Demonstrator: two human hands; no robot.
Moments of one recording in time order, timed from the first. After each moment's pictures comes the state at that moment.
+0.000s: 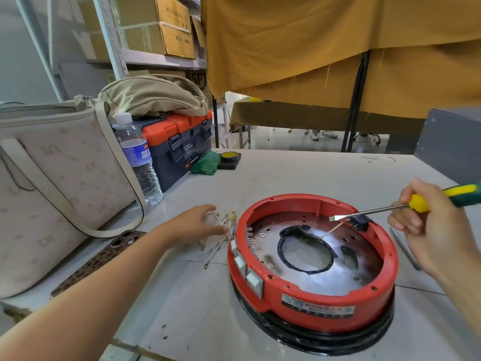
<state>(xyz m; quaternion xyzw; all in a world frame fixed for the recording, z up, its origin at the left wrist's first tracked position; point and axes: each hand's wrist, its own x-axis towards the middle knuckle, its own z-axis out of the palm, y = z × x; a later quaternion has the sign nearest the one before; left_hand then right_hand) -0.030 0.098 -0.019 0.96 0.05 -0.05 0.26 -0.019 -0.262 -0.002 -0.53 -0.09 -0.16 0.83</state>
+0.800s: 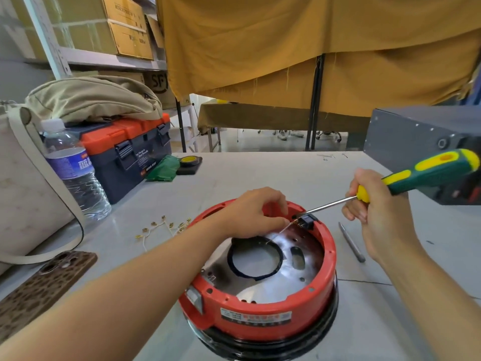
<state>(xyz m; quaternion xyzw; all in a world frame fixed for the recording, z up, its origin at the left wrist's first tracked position) -0.001 -0.071 0.017 0.91 -0.28 0.03 0.29 -0.023 -0.272 0.009 -0.56 -0.10 -0.24 0.79</state>
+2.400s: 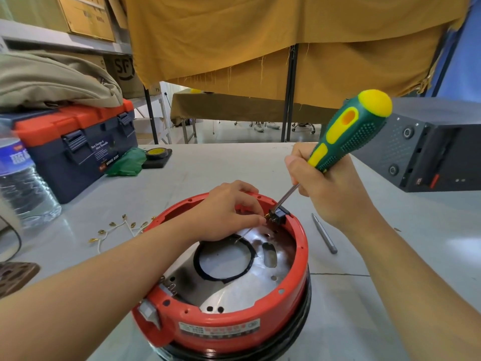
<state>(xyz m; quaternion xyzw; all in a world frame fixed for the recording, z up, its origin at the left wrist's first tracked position) -0.002 -0.077 0.014 0.92 -0.28 0.01 0.26 -0.027 -0.258 0.042 -0.74 -0.28 -0.25 0.55</state>
